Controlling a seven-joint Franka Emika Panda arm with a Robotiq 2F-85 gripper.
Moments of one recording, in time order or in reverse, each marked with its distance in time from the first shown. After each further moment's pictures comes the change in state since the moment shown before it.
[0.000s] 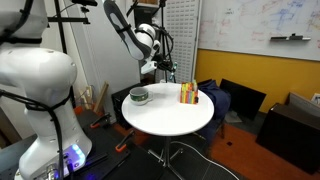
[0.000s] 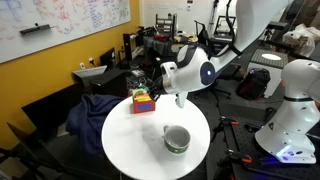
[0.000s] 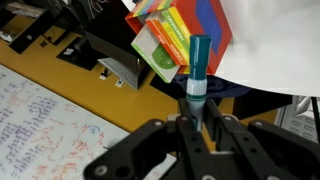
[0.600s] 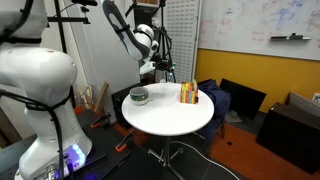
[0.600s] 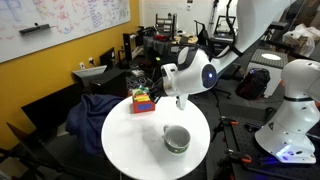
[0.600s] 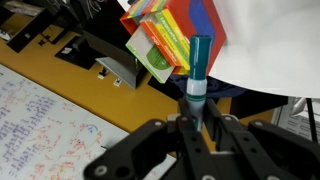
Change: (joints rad) arm 0.011 0.000 0.014 -0.011 -0.005 -0.016 0.016
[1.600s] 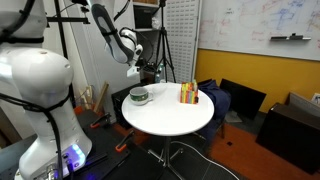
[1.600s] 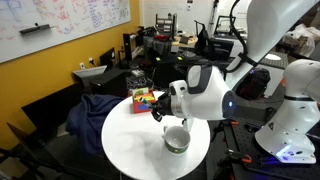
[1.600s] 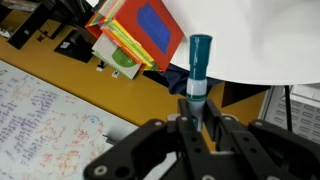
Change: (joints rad) arm -0.157 -0.033 0.379 -0.099 -0.006 -0.221 0.181
